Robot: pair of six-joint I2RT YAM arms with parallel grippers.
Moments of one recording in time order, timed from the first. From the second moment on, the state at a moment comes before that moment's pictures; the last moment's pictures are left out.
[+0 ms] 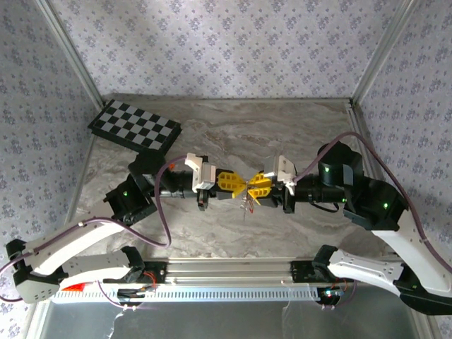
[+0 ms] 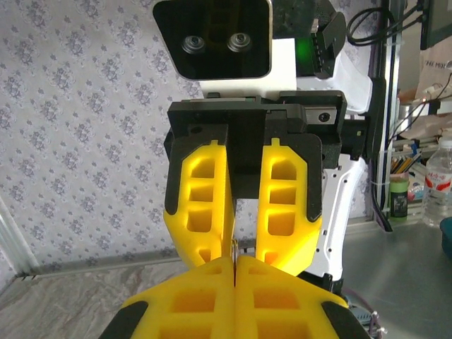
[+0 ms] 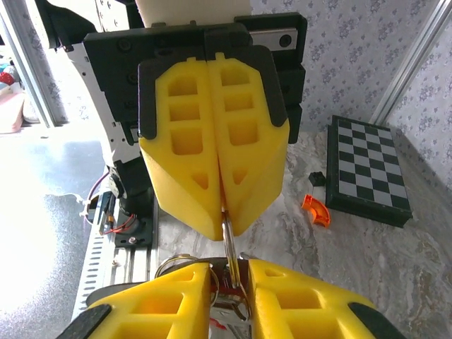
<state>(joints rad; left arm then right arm) -1.02 1.01 1.09 0.02 0.60 0.08 0.90 0.90 1.41 -0.83 -0.45 -0.29</state>
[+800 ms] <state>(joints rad) -1.02 1.01 1.08 0.08 0.59 0.05 0.89 0.84 1.30 -0.74 -0.46 -0.23</state>
